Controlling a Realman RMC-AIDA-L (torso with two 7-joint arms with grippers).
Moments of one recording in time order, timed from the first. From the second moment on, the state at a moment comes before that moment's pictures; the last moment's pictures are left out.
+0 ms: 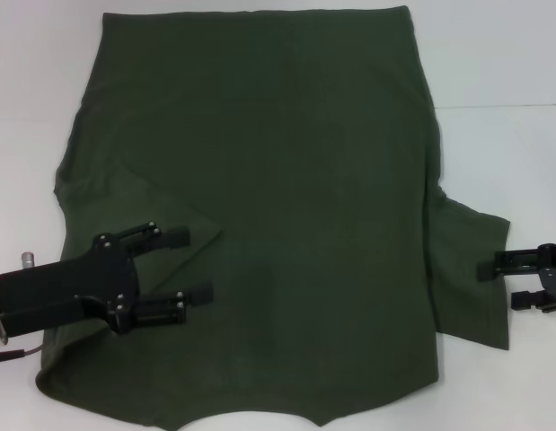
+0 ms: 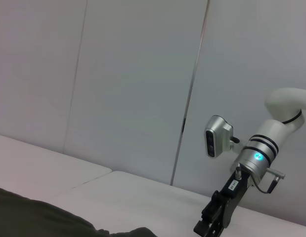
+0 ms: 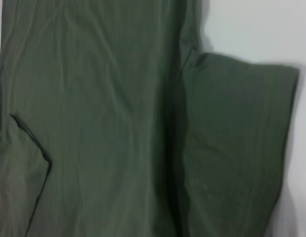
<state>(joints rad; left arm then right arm) -0.49 -2.01 0.66 0.45 1.86 1.72 -1.13 0.63 1.82 -0.64 -0.42 -2.35 -1.42 2.54</state>
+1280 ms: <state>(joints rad) -0.50 -2.01 0.66 0.45 1.86 1.71 -1.13 0.64 1.86 -0.65 -0.42 -2.35 -1.37 2.52</state>
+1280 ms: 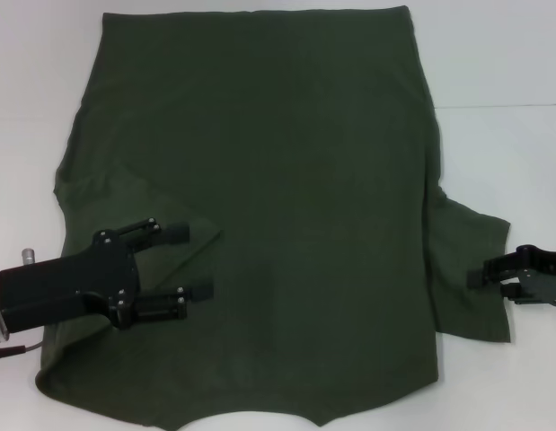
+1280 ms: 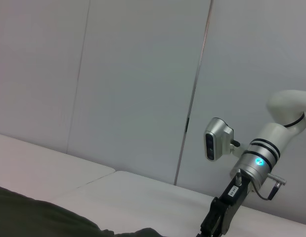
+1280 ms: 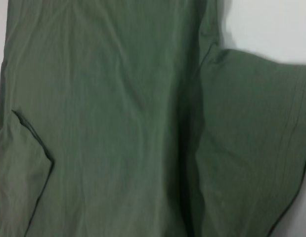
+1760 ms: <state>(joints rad) -0.50 -2.01 0.65 0.45 1.86 1.71 -1.13 0.64 1.86 -0.65 -0.42 -2.34 -1.36 2.52</state>
